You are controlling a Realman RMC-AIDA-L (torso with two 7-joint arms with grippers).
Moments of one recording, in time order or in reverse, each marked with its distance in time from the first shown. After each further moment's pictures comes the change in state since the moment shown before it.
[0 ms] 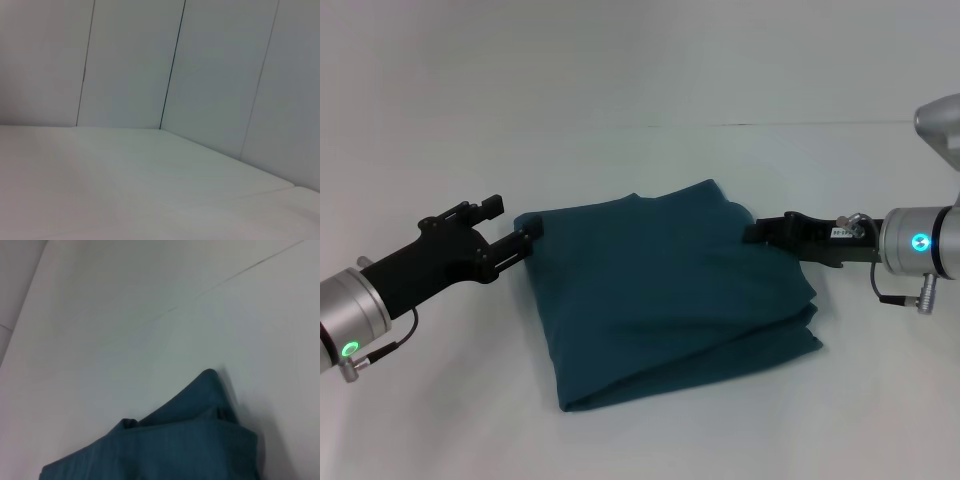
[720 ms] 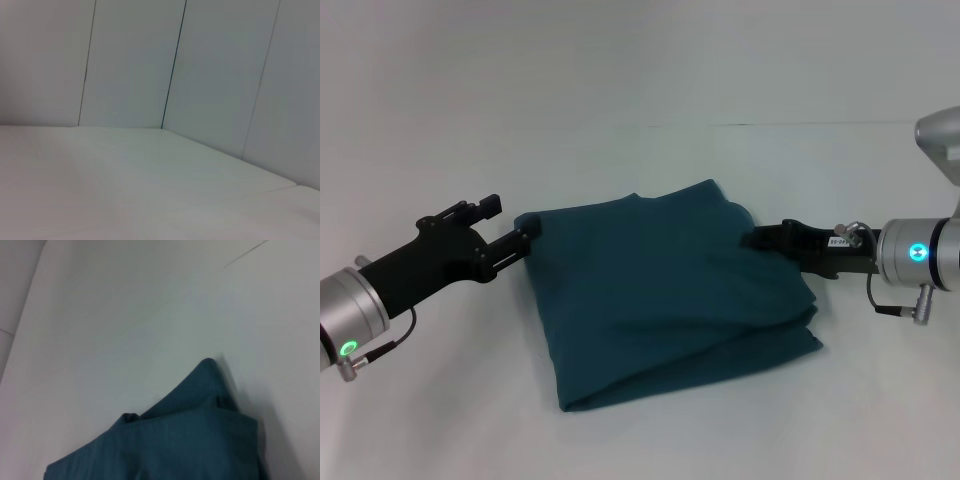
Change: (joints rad) left arm 0.000 0.002 0.000 0.002 0.000 -0.004 0.002; right arm -0.007 0.011 0.033 0.024 0.002 -0.009 0.009
